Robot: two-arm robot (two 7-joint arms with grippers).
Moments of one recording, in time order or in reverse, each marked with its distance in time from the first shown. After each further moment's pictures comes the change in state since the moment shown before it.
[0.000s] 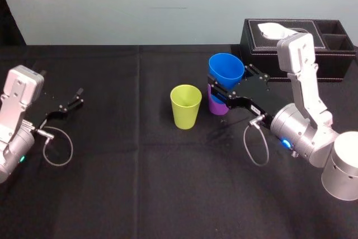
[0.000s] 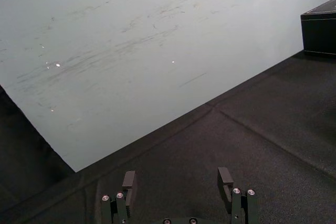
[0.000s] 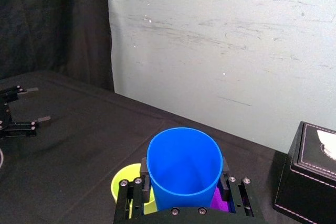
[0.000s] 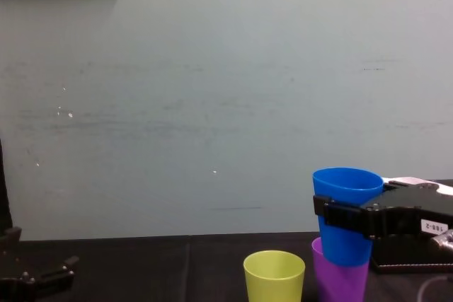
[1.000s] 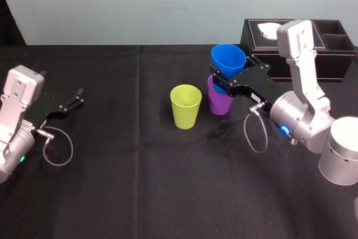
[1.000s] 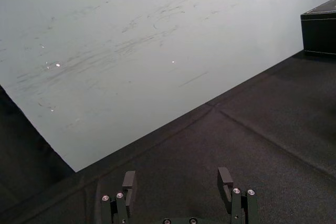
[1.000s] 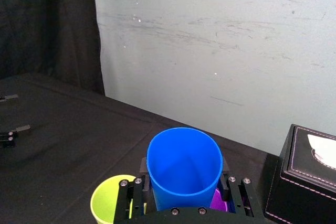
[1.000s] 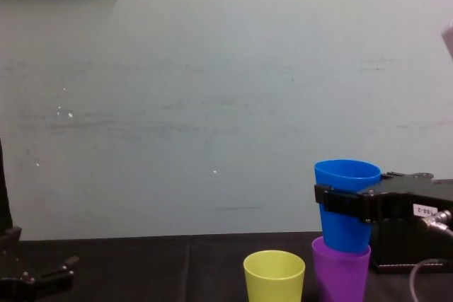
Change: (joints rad) left arm 0.000 0.000 0.000 0.000 0.000 0.000 0.000; right arm 0.067 -0.024 0.006 0.061 0.001 0.026 -0.003
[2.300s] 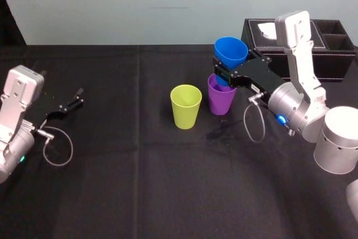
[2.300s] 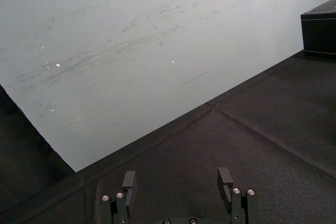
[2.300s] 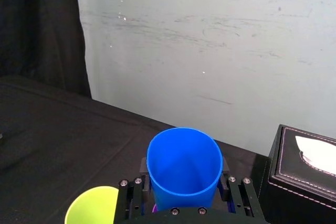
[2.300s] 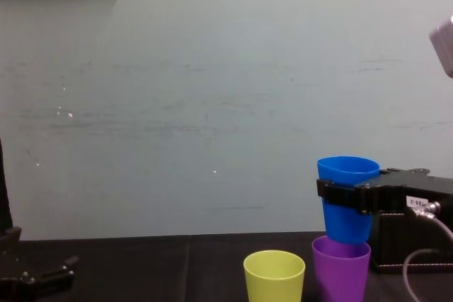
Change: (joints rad) left arm 0.000 0.000 0.000 0.000 0.000 0.000 0.000; right arm 0.060 -0.033 0.005 0.072 -0.015 0.011 -0.022
